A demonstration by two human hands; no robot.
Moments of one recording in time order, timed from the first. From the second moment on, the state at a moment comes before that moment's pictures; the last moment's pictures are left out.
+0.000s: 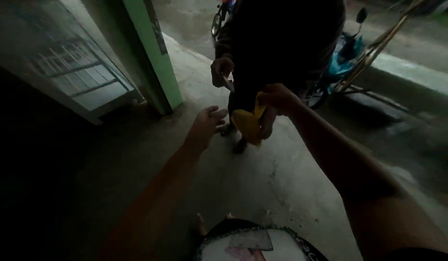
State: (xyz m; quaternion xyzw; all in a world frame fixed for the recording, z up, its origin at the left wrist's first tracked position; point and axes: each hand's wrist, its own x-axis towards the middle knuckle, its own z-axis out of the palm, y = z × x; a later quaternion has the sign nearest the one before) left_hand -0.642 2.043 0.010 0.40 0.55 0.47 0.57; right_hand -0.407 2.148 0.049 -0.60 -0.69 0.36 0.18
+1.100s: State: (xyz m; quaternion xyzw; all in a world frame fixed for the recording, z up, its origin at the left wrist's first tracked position) left_hand -0.638 2.017 -0.046 0.53 0.44 0.32 0.64; right_hand -0.412 1.998 -0.023 -0.53 -0.53 0.48 0.46
